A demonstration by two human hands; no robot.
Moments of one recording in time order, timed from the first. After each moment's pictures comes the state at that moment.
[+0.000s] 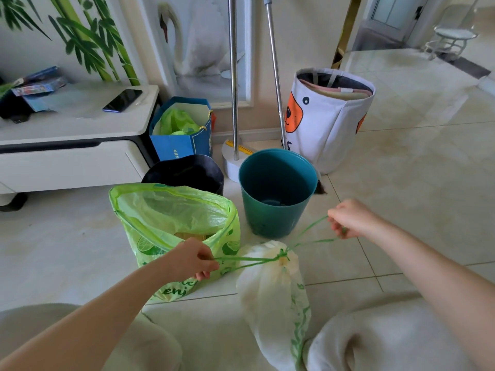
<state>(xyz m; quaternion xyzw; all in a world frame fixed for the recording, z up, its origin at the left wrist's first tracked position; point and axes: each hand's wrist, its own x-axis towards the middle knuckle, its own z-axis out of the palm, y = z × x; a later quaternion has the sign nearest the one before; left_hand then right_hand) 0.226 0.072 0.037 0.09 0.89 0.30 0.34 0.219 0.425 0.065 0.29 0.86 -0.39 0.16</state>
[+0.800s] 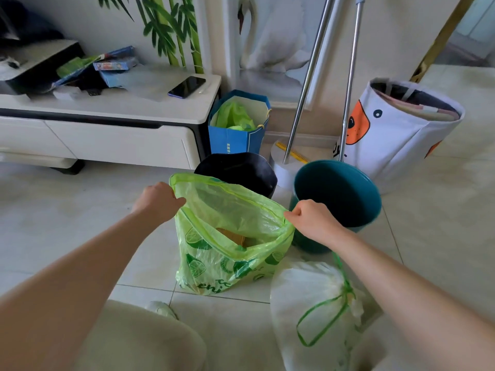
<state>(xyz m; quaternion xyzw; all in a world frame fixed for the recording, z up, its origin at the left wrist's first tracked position) 0.141 -0.075 0.061 -0.19 0.96 0.18 0.09 0.146 0.251 0.041 -0.01 0.95 -0.26 0.15</state>
